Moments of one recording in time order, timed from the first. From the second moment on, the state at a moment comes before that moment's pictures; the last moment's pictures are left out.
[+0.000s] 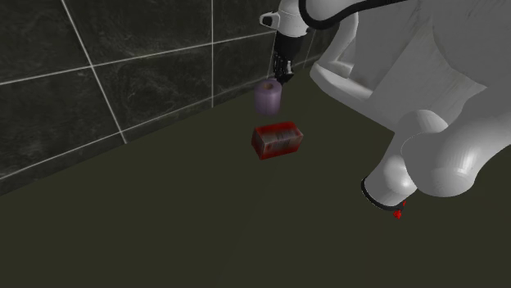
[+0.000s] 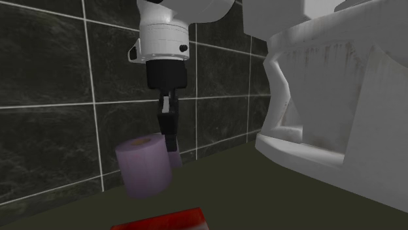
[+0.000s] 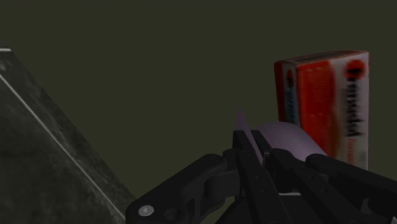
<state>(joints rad) 0.54 -0.36 -0.30 -2.35 -0.14 1.99 -0.75</state>
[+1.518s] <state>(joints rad) 0.57 -0.53 -0.19 -2.54 -0.14 2.00 -0.61</state>
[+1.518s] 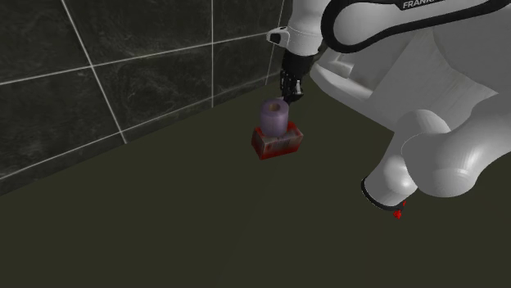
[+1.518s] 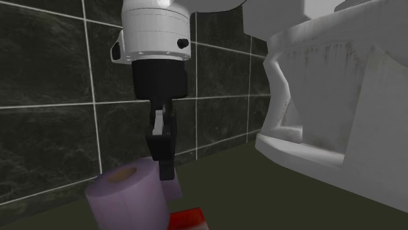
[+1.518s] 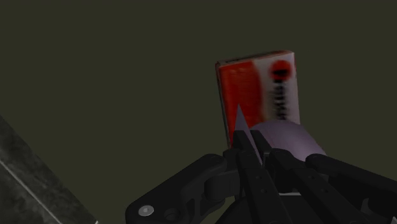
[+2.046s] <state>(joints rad) 0.56 -0.51 -0.20 -2.59 -0.14 2.08 -0.61</state>
